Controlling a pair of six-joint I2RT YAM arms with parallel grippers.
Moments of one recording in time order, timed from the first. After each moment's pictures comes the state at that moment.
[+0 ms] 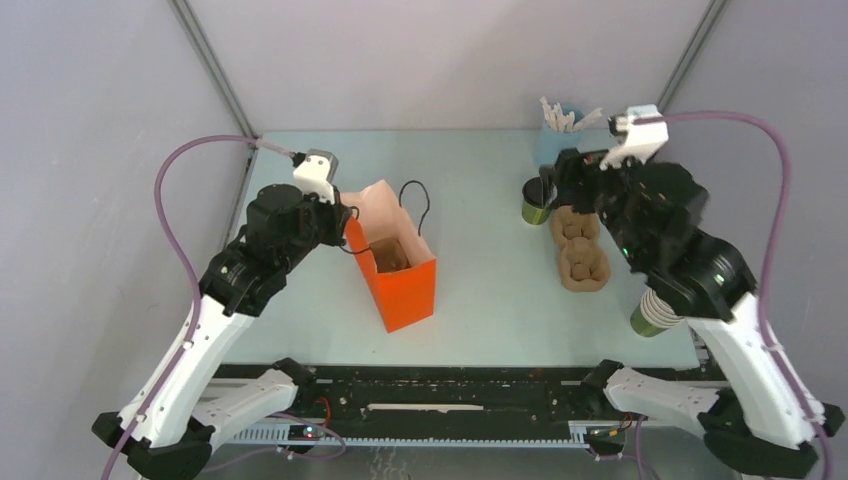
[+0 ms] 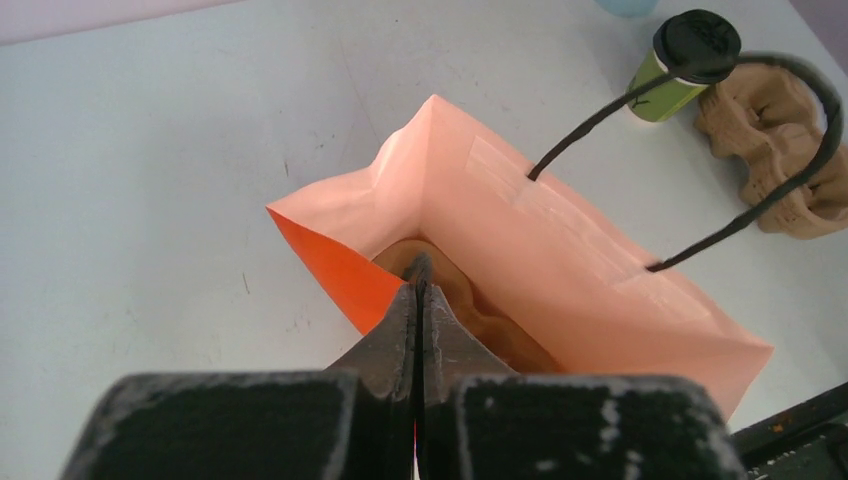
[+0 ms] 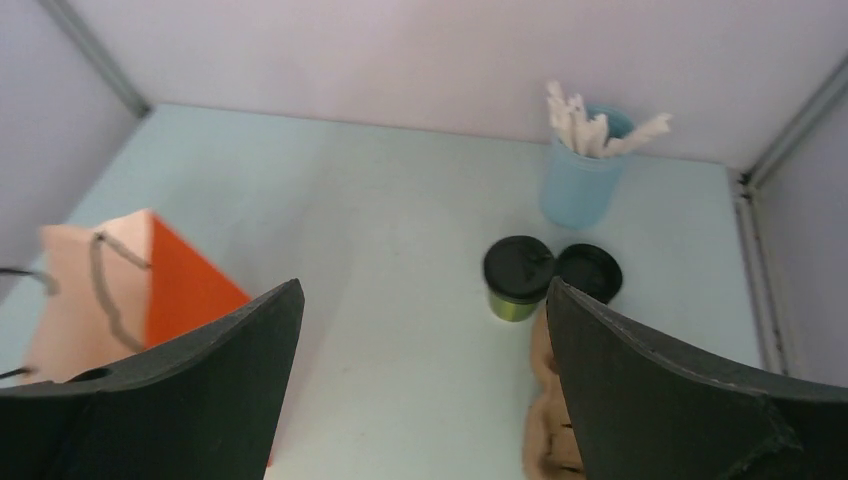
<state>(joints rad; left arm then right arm) -0.53 0.92 1.22 -0.67 -0.15 -0.14 0.81 0.99 1.58 -0.72 0.53 0.14</state>
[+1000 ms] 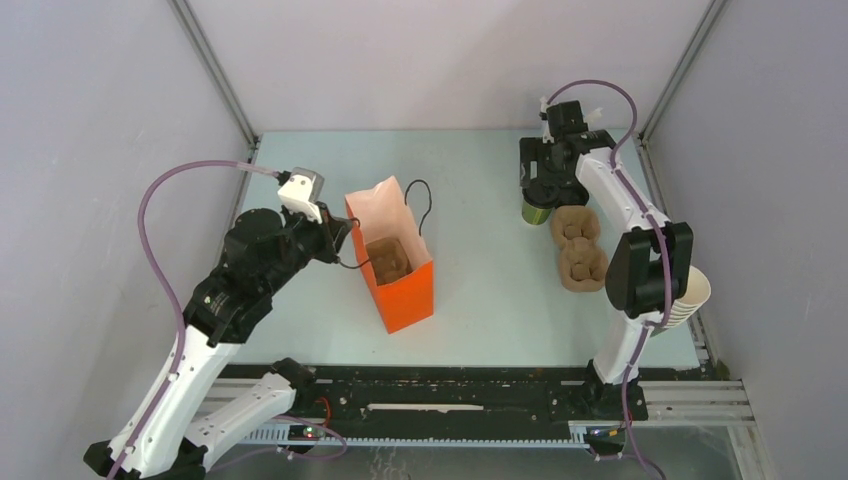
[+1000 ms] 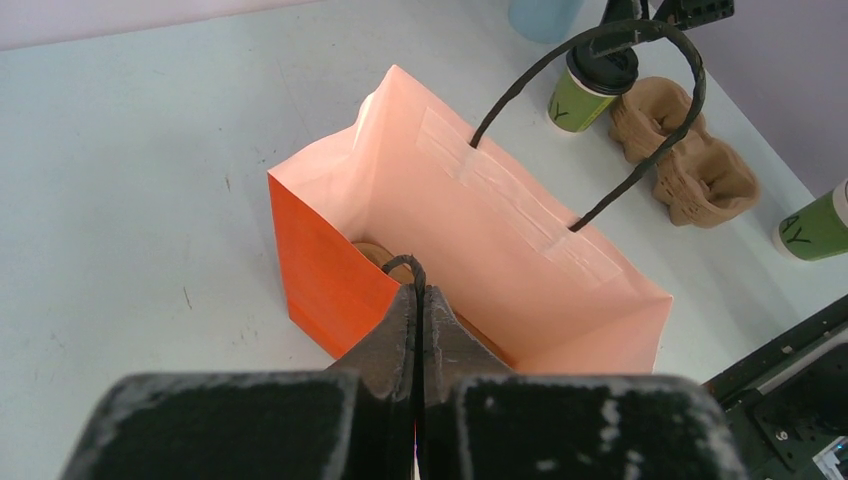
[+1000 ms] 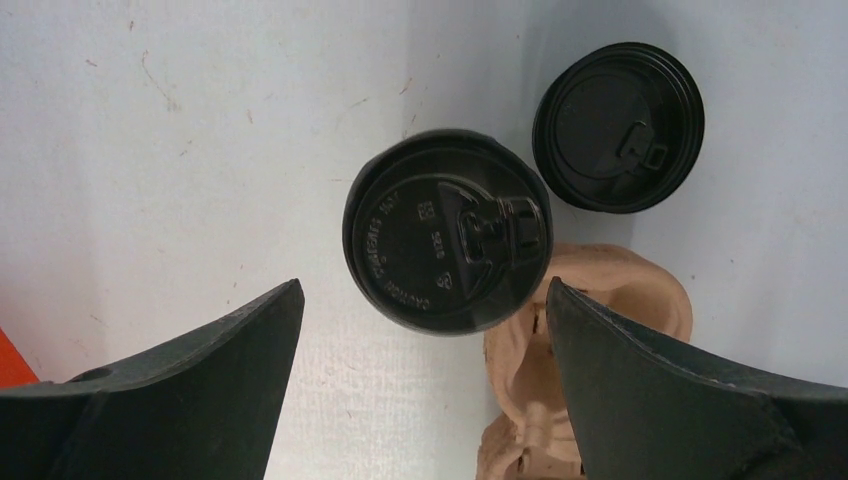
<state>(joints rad) -0.53 0.76 1.11 -0.62 -0.04 -0.18 0.19 1.86 1.72 -0.79 0.07 0.13</state>
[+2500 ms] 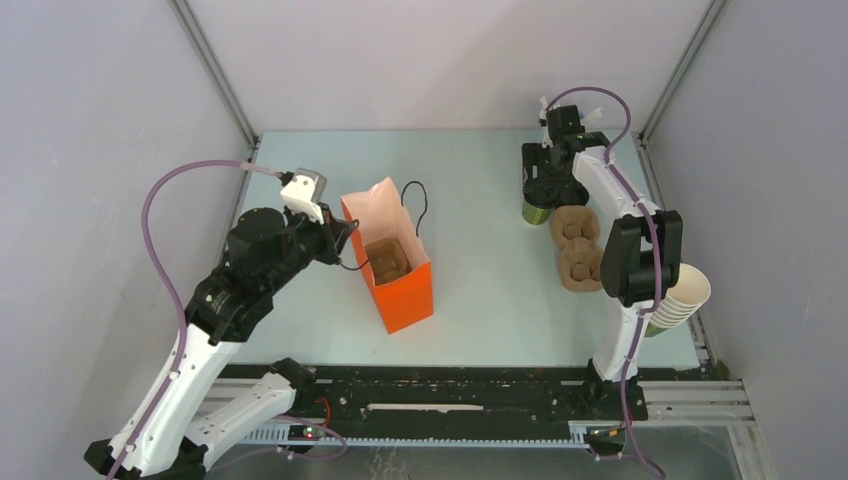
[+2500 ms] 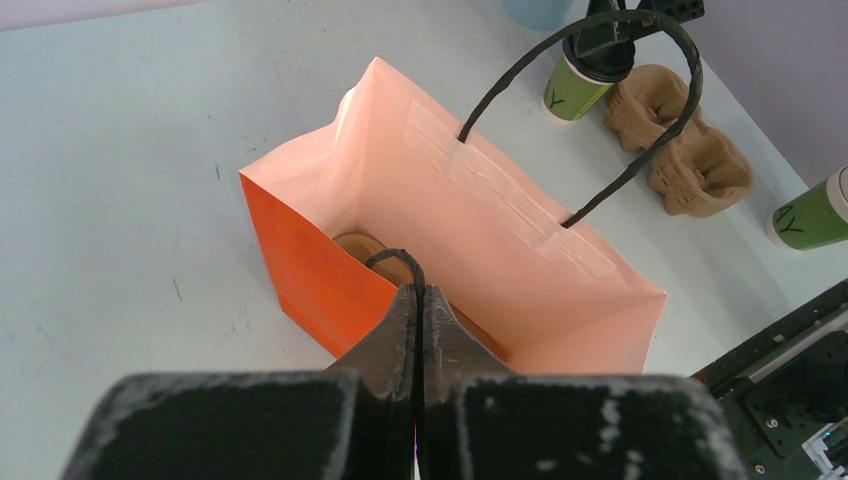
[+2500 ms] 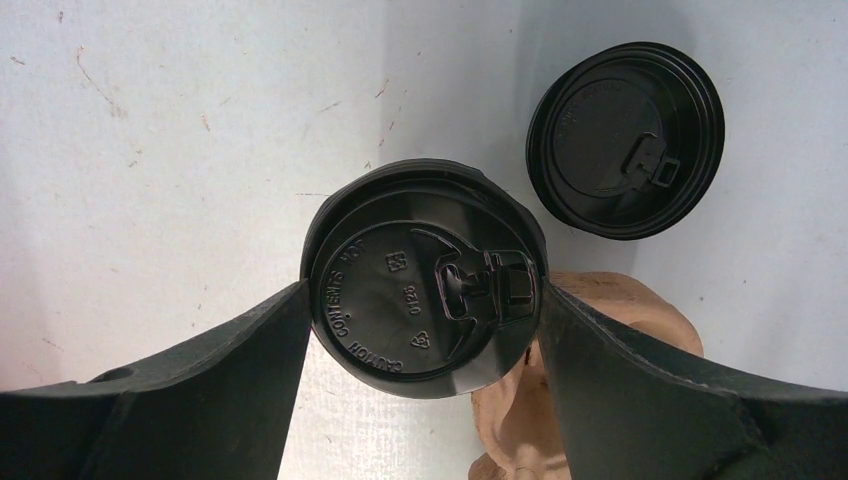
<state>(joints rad) -0.53 0.77 1.11 -0.63 -0.02 -0.19 0.15 1.97 1.75 -0.77 0.05 0.11</state>
